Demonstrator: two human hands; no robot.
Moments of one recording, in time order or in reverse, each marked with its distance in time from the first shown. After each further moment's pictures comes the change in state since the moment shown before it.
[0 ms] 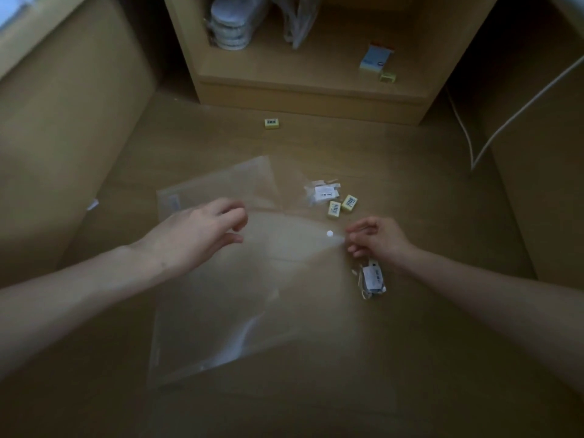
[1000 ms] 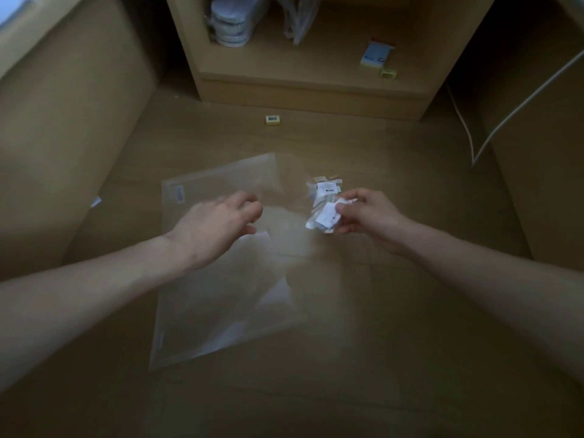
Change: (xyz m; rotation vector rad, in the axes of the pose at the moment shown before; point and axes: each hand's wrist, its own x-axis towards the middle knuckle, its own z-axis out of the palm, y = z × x) left_hand 0.016 0.008 0.012 0.146 -0.032 -0.105; right_hand -0.012 -0.049 0.020 0.218 -0.054 -0.063
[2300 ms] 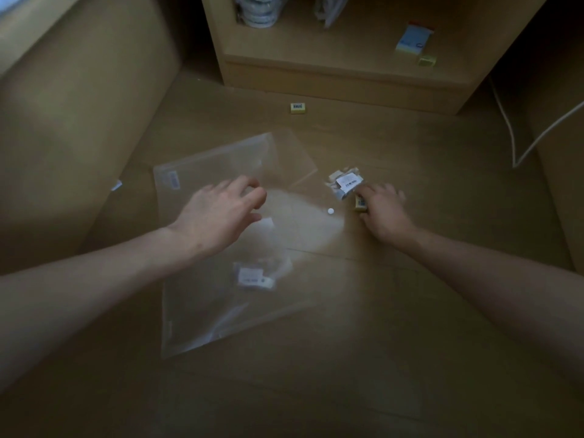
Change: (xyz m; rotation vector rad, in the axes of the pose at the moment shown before) left_hand -0.009 -0.023 0.009 0.074 0.085 -0.041; right_hand 0.054 0.032 0.000 -1.318 0.130 -0.404
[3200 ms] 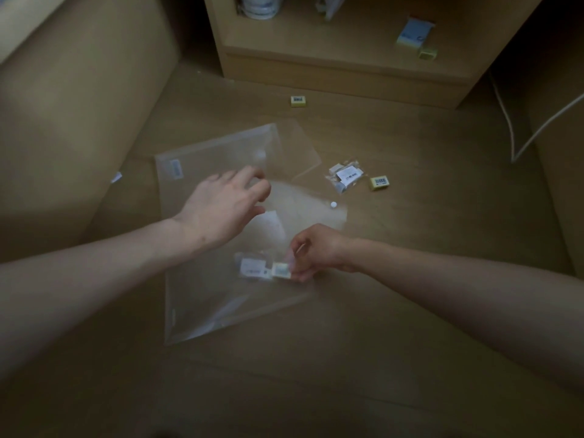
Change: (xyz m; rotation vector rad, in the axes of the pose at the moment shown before) left_hand 0.000 0.005 -0.001 0.030 0.012 0.016; right_hand -0.041 -0.093 0.012 1.023 -0.785 0.159
